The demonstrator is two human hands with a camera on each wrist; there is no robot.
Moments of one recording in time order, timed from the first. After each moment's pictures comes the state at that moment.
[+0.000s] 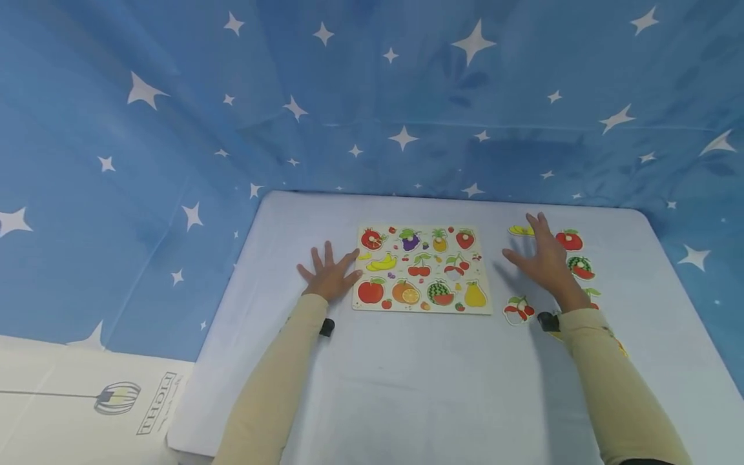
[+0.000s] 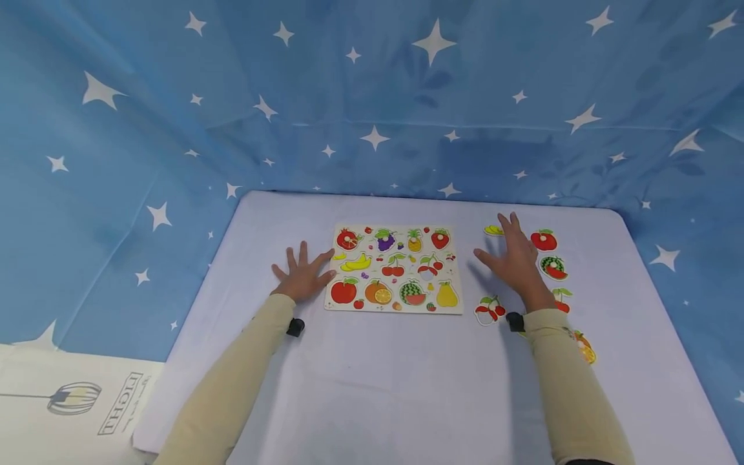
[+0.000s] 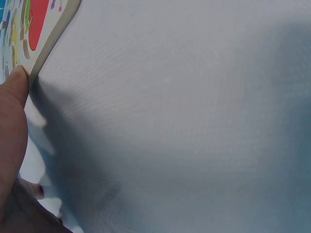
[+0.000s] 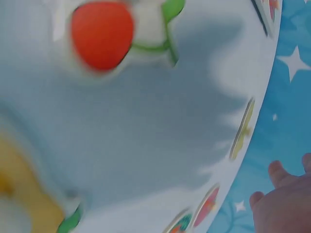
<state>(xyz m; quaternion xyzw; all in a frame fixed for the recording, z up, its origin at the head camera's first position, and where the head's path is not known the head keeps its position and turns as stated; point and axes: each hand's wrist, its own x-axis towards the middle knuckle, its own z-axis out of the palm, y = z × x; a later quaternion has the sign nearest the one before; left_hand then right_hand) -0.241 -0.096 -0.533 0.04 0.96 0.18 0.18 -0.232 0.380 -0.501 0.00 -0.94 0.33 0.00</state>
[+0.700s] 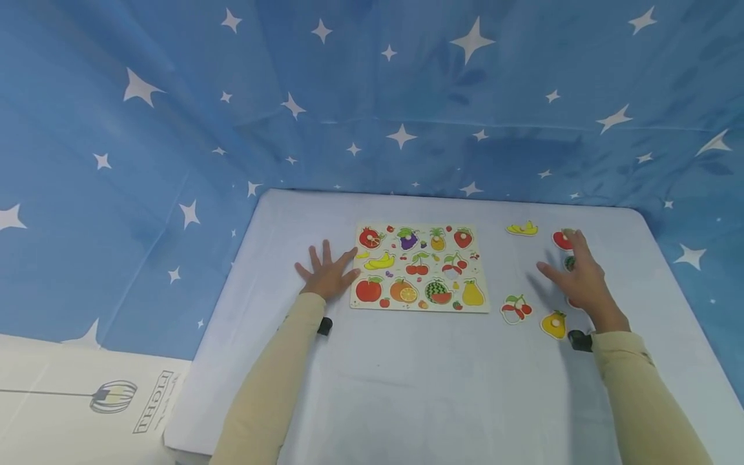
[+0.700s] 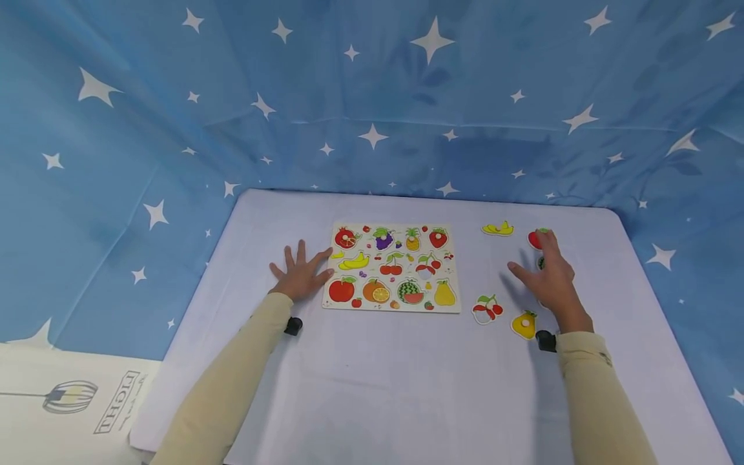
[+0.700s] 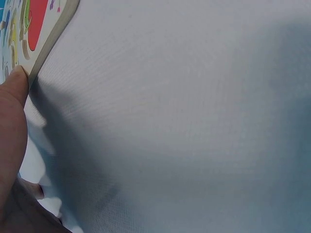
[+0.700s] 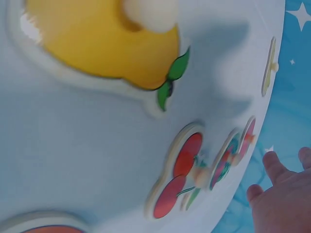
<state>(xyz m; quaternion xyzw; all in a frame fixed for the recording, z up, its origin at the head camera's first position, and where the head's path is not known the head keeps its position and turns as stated) -0.240 -0.096 -0.528 0.04 0.96 0.19 0.19 -0.191 0.435 -0.504 -0.07 -0.93 0.35 -0.02</state>
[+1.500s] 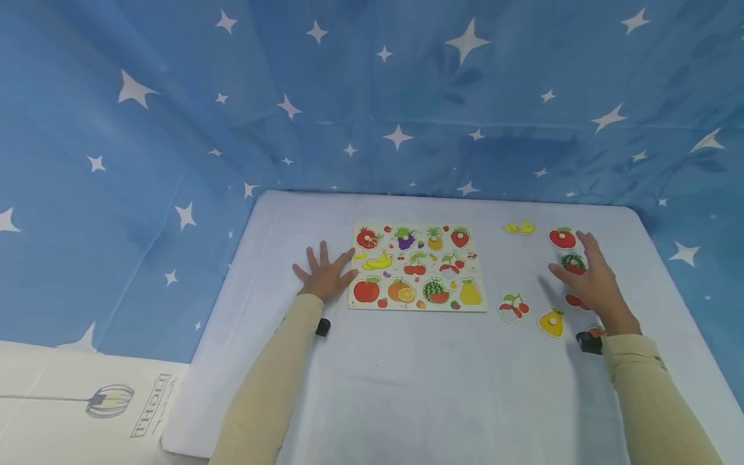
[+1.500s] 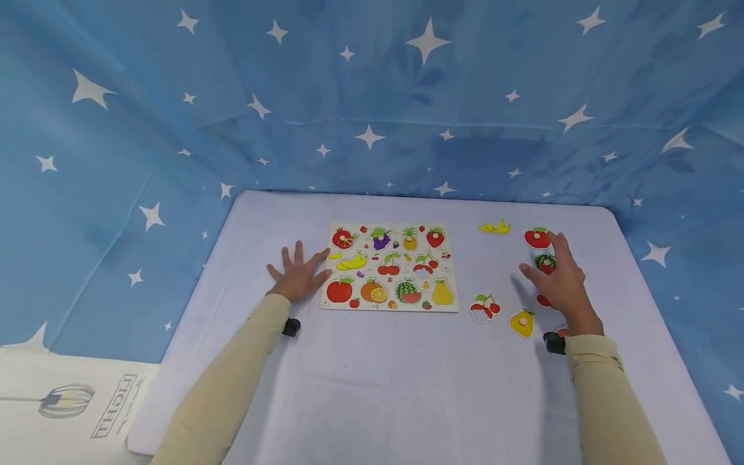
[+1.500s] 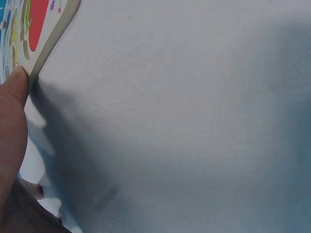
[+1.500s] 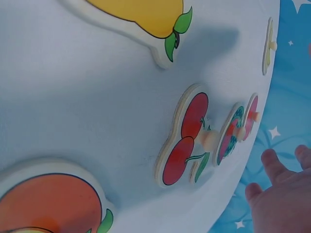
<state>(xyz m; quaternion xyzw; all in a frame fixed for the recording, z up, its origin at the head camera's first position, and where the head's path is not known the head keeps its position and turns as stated) -0.237 -0.096 -0.526 0.04 0.96 0.19 0.18 -0.179 0.450 -0.498 -0.11 -0.93 0.36 -0.02</state>
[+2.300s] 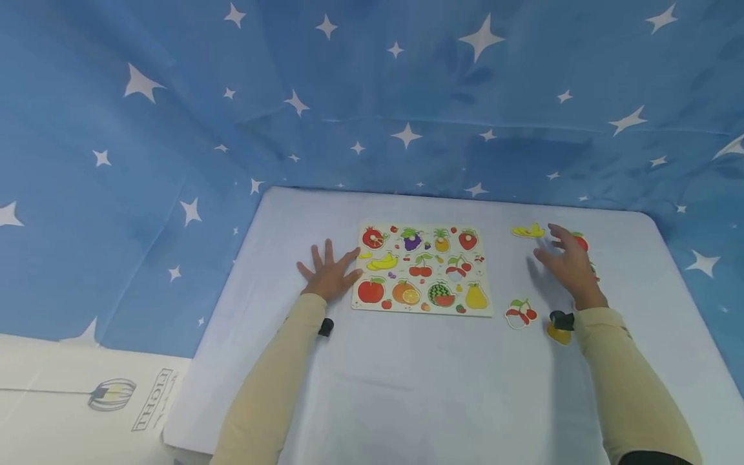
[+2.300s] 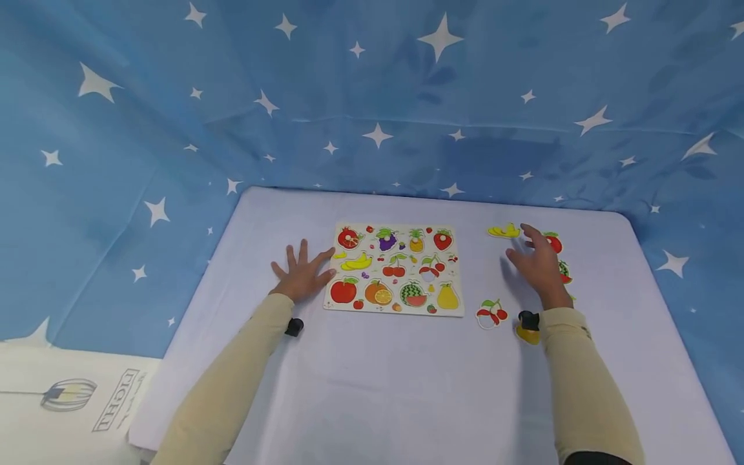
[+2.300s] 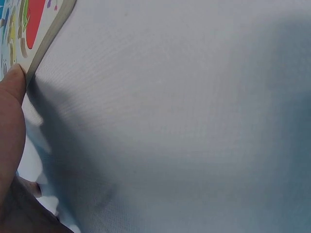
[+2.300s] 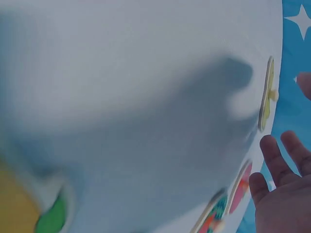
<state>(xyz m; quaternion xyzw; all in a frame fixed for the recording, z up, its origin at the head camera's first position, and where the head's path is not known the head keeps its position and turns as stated) -0.242 -0.097 -0.537 0.04 0.96 0.19 0.18 -0.235 0.417 -0.508 -0.07 -0.92 0.40 -0.01</state>
